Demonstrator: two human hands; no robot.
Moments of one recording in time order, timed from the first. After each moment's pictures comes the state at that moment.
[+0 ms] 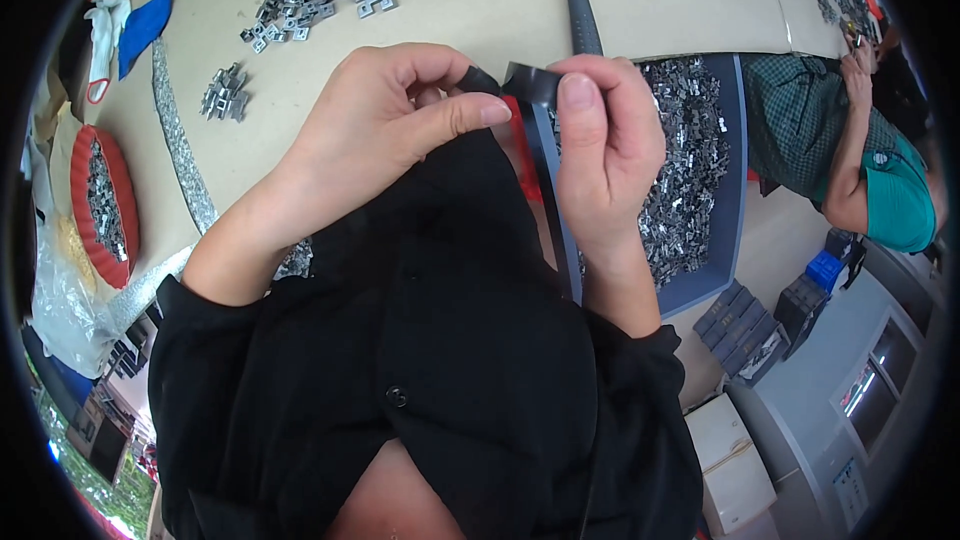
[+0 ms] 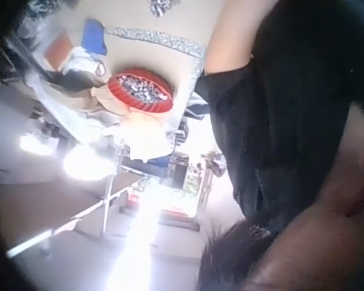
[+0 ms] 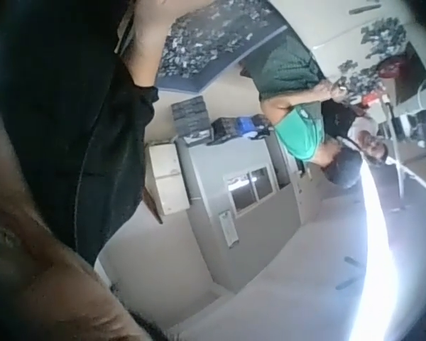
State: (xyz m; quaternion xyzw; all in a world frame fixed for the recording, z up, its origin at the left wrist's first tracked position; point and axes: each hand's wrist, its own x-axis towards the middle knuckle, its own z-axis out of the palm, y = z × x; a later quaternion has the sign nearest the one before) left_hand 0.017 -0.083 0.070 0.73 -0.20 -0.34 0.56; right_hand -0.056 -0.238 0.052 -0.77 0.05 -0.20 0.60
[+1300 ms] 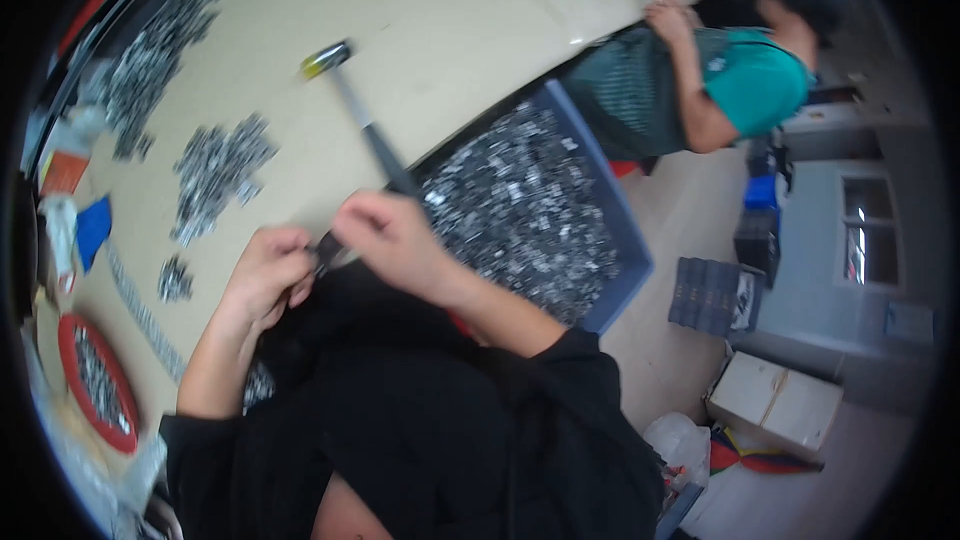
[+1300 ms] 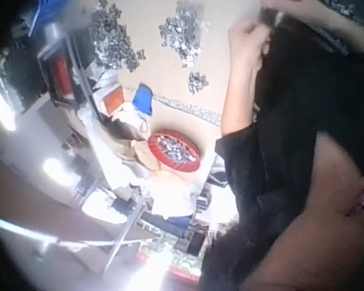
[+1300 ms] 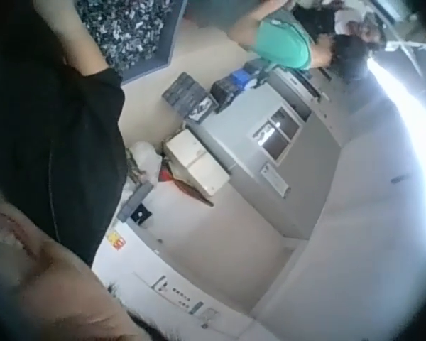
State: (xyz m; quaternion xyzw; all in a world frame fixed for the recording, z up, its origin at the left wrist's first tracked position) left_hand 0.021 -0.076 0.052 0.58 -0.02 -0.53 0.62; right_hand -0.056 -0.240 0.043 -0.73 0.10 -0.01 0.68
